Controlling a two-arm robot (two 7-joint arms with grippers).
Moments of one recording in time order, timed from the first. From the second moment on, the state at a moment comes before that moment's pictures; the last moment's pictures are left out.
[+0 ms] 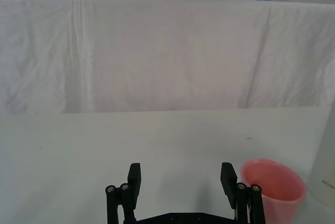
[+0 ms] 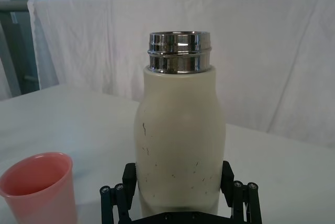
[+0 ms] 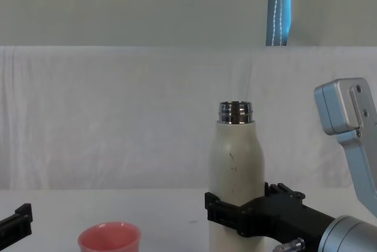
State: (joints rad) left arm 0.27 0.24 0.04 -1.85 -0.25 -0.02 -0.02; right arm 0.19 0.09 -0.35 -1.41 0.13 -0.05 0.24
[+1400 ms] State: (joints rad) left arm 0.27 0.24 0.04 -1.85 -0.25 -0.02 -0.02; right arm 0.19 0.09 -0.35 -1.40 0.14 -0.04 0.24
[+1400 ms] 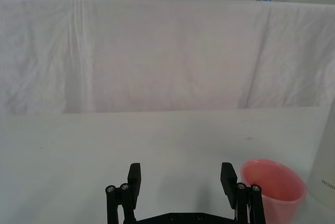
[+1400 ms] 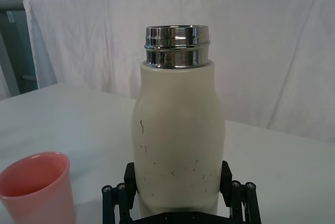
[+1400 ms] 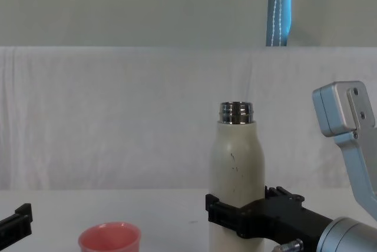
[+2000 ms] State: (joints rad) left arm 0.27 0.24 0.04 -1.85 -0.25 -0.02 -0.02; right arm 0.19 0.14 -0.39 -1.46 0.02 -0.07 0.22
